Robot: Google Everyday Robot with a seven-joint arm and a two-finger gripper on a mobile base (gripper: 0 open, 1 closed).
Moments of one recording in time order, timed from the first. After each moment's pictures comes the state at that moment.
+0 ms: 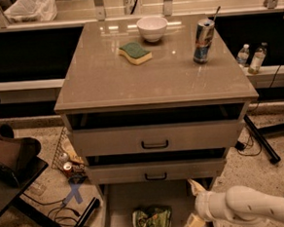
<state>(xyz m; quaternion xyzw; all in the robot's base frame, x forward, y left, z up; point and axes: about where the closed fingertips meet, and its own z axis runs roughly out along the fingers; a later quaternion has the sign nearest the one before) 0.429 -0.149 0.403 -0.58 0.74 0.12 0.33</state>
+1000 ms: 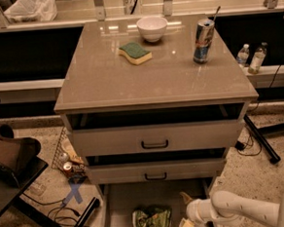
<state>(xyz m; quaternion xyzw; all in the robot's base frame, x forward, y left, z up) 0.465 -0.134 0.223 -0.54 0.75 0.22 0.31</state>
